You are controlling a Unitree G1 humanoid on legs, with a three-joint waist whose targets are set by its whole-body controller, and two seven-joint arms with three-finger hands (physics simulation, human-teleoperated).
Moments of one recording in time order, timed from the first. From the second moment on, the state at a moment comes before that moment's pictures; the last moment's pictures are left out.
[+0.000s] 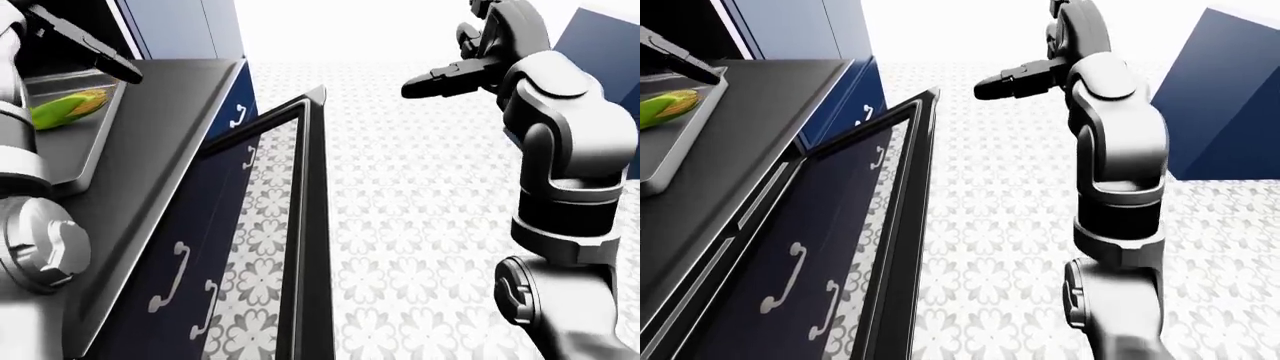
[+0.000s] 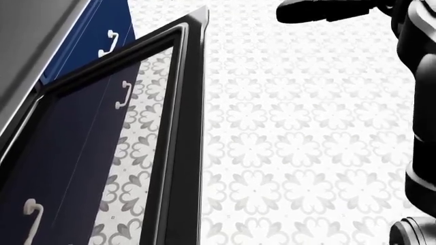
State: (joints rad) left arm -1.49 0.77 0.21 1.15 0.66 -0.03 -0.41; right arm -1.06 -0.40 -0.13 -0.01 0.03 0.93 0.12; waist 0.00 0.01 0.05
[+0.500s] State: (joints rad) left arm -1.34 0.62 0.21 0.80 0.10 0.13 -0.16; right arm -1.32 -0.41 -0.12 0.41 -0.10 0.69 0.21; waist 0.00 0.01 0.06
